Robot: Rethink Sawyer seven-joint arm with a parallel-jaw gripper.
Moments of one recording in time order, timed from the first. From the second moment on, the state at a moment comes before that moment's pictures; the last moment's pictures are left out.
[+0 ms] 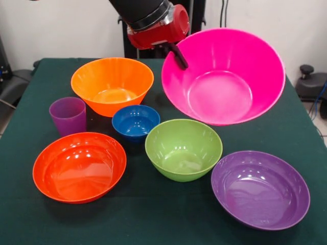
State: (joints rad) arm -0.96 -0.59 0.87 1.78 -0.27 0.84 2.06
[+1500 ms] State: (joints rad) arm -0.97 -0.59 0.88 1.70 -0.48 0.83 2.06
